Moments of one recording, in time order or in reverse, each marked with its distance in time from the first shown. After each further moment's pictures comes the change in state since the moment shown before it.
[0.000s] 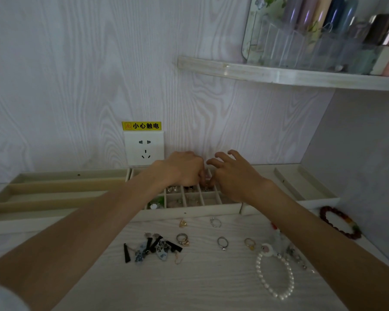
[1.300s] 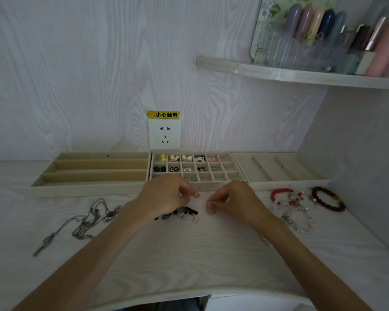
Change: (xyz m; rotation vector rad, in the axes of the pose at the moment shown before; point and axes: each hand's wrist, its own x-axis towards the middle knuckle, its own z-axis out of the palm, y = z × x) left_hand -0.137 0.013 0.044 -0.409 0.147 -0.235; right_hand -0.074 -0.085 -0.009 0.971 0.078 0.339
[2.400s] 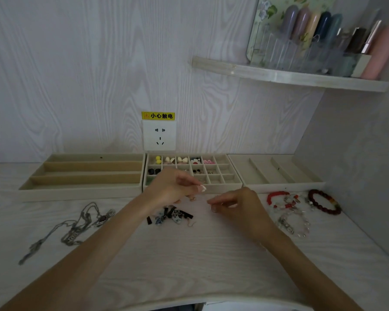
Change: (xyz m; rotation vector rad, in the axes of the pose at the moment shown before) left_hand 0.006 0.020 -0.004 -0.724 0.031 -0.110; right_hand -0.016 0.012 0.001 0.303 0.154 0.051
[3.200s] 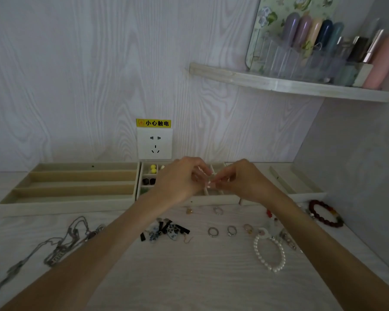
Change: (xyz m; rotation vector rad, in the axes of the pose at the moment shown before) left_hand 0.041 0.018 0.004 0.392 0.097 0.288; right_hand 0.066 -0.029 -0.038 -0.196 -0.102 -0.052
